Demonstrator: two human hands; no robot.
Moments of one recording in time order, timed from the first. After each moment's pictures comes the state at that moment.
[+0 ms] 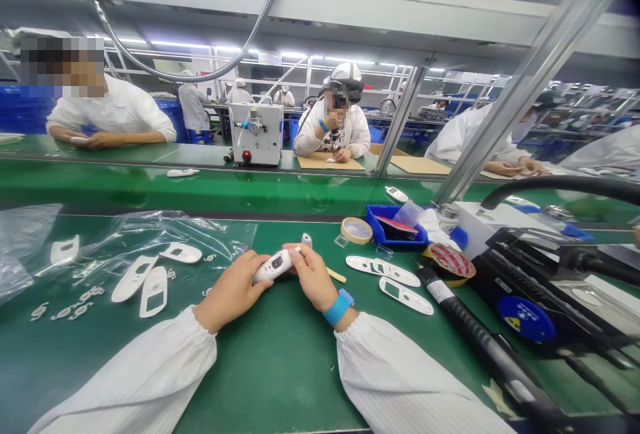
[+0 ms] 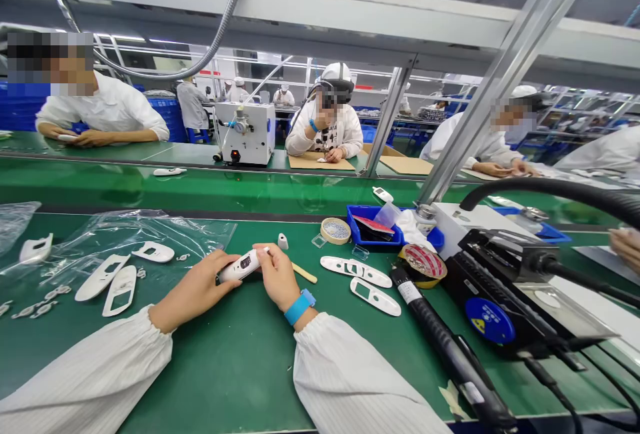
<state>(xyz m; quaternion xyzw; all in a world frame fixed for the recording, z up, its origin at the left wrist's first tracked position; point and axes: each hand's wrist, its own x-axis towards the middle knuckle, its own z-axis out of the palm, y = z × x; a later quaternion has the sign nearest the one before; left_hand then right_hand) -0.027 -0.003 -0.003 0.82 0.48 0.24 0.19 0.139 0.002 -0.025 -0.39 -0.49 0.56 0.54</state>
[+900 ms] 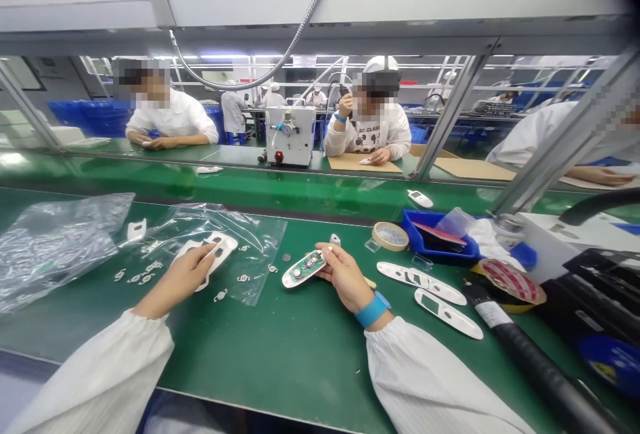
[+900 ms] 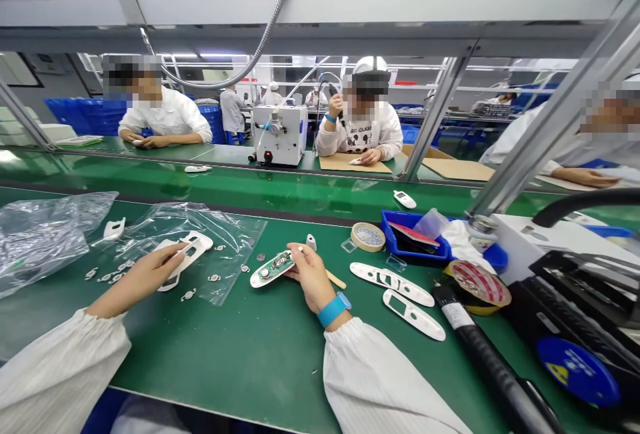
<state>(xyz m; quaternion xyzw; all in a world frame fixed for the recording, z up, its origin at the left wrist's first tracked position) -0.144 -0.028 0.022 0.64 0.71 0.25 0.17 0.150 0.006 -0.031 -0.40 -0.40 0.66 0.50</state>
